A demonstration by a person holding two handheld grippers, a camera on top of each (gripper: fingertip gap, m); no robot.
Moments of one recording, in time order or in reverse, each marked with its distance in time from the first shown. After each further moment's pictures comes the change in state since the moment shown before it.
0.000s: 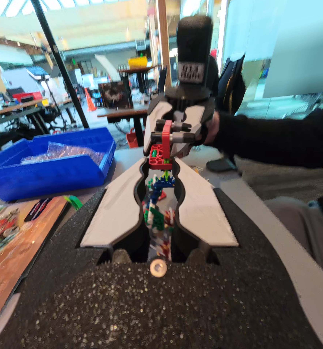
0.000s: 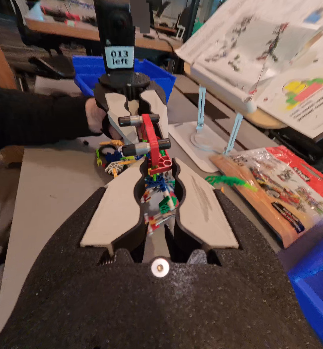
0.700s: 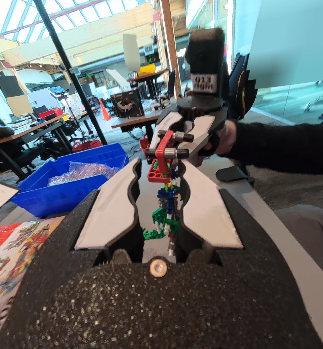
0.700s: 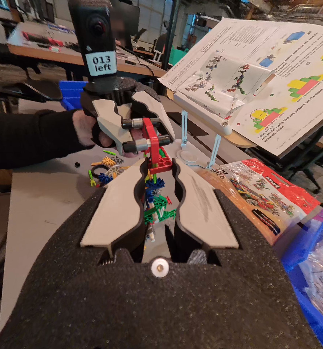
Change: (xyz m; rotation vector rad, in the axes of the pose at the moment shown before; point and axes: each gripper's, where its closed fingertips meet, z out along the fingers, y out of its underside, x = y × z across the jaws) left arm 0.003 -0.038 0.003 0.010 -0.056 0.112; right arm -0.002 -0.033 -0.010 0.078 0.125 -0.018
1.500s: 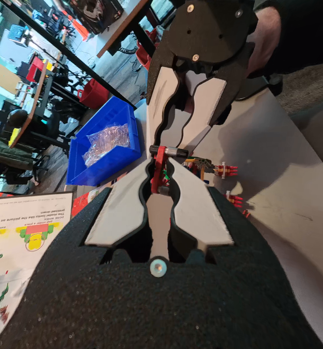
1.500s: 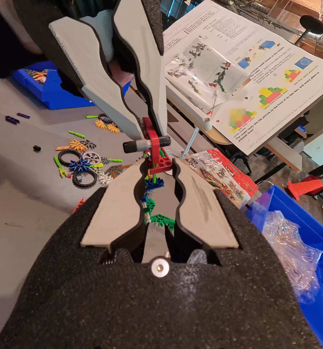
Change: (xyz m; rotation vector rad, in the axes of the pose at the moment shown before) left arm 0.015 -0.004 -0.008 -0.552 0.028 0.431; right arm -0.012 0.001 0.007 -0.138 0.225 -0.184
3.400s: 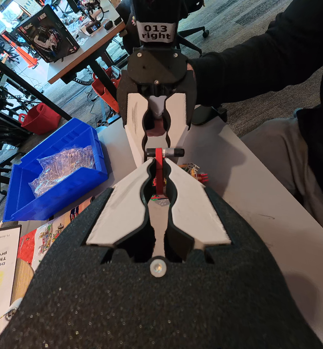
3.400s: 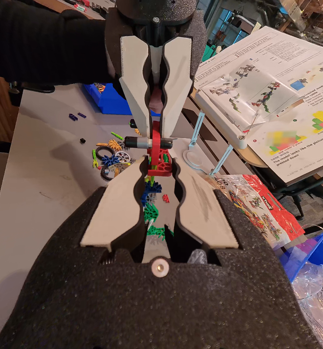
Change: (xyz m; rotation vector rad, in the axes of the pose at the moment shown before) left arm 0.011 -0.007 0.005 0.178 0.269 -0.094; right arm -0.010 0.002 -0.003 0.117 -0.309 -0.046
